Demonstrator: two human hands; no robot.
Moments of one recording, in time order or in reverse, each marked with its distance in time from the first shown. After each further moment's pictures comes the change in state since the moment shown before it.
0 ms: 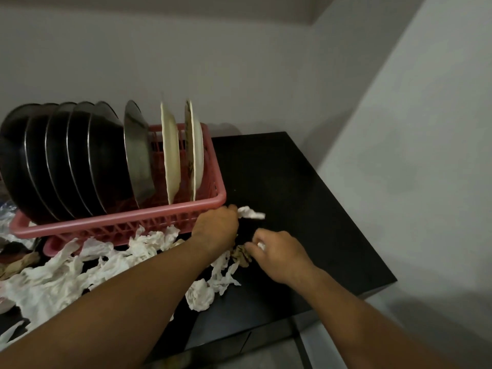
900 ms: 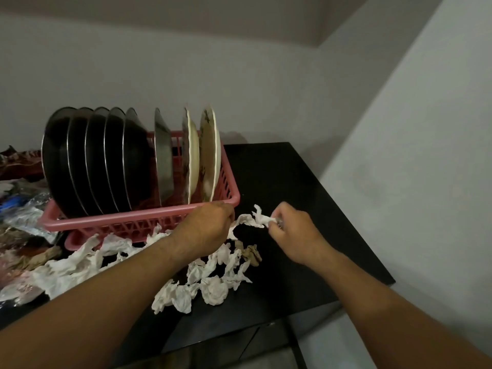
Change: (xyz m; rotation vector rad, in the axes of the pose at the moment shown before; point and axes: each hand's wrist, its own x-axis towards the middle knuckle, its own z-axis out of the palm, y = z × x) left_hand -0.048 -0.047 -0.048 -0.380 0.087 0.144; right_hand -0.002 -0.018 -0.036 0.187 0.170 -0.054
